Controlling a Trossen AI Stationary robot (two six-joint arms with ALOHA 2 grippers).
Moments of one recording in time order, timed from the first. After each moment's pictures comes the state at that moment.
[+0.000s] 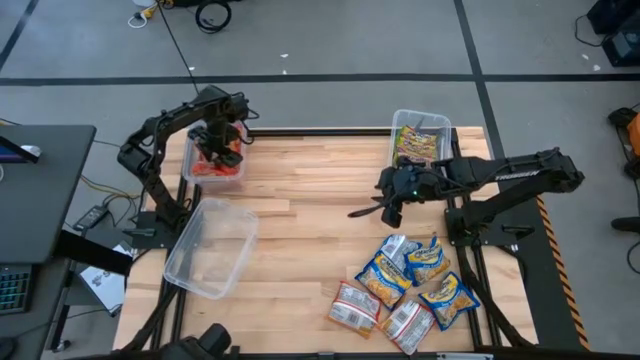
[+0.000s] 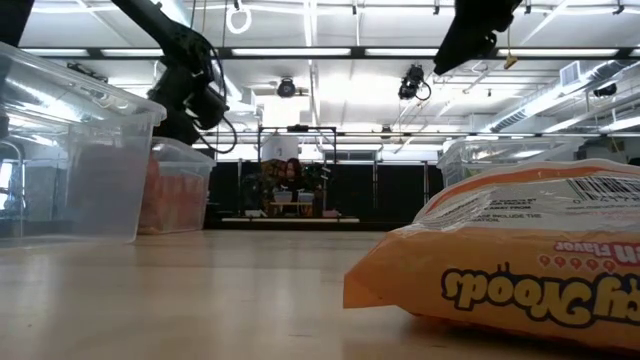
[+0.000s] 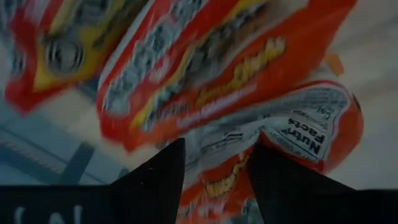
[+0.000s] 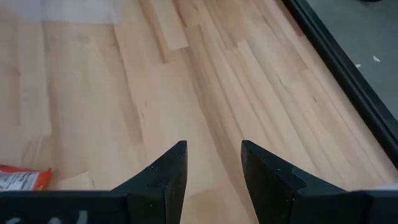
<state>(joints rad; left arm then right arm) 0.96 1.72 1.33 -1.54 -0.12 0.01 0.09 1.16 1.10 -0.80 0.32 0.29</state>
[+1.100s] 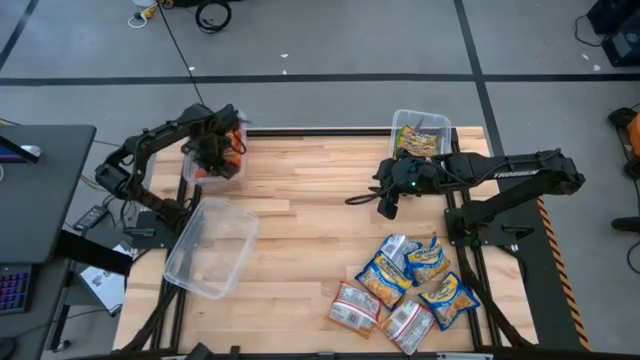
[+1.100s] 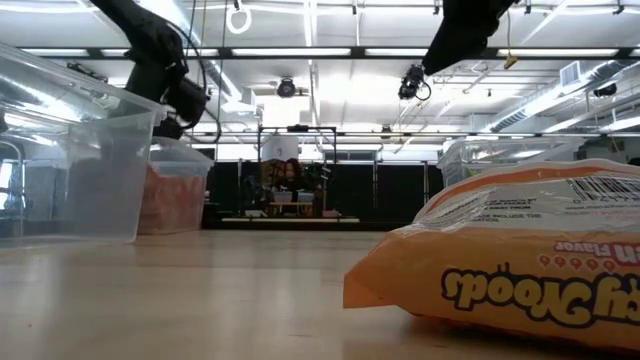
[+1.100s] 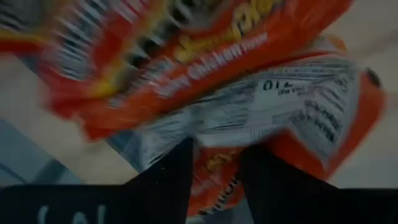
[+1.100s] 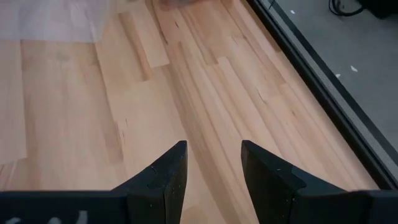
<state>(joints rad) 0.95 1.49 1.06 -1.33 -0.08 -0.09 0.03 1.16 1.10 -0.74 0.35 0.24</state>
